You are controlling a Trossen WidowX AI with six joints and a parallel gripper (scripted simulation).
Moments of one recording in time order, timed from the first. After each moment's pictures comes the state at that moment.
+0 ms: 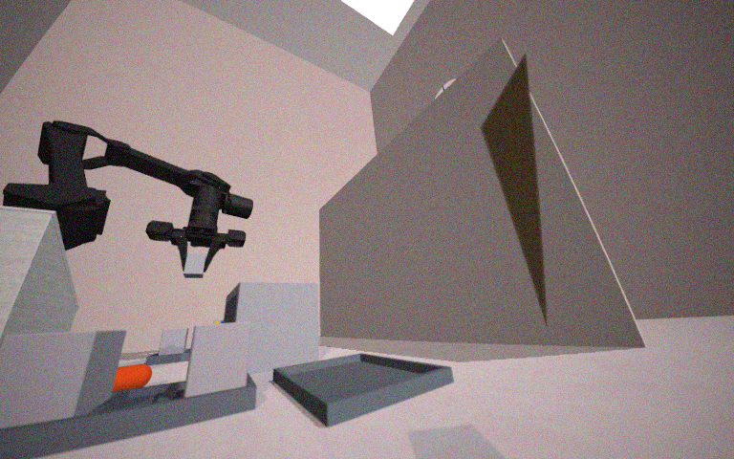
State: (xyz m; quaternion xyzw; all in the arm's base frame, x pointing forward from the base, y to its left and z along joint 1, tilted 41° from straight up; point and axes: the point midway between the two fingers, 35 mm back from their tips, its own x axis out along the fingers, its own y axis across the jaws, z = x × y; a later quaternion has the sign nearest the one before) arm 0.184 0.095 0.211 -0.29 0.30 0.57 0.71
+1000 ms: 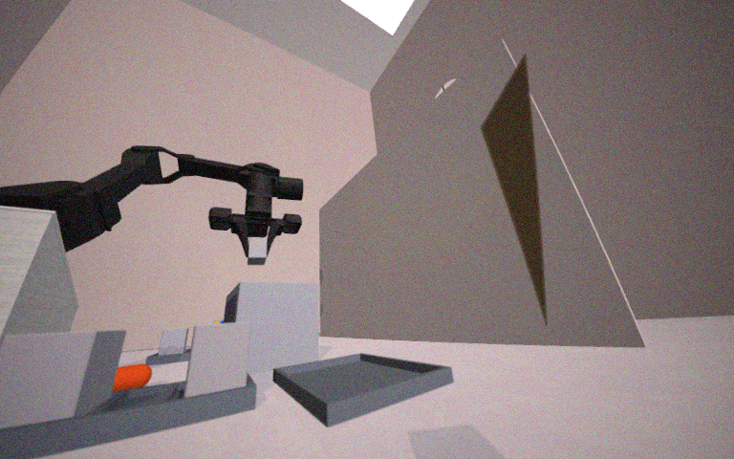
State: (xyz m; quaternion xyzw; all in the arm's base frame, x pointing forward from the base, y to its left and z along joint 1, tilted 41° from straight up) arm 0.279 -0.012 0.163 -0.29 0.36 0.52 0.72
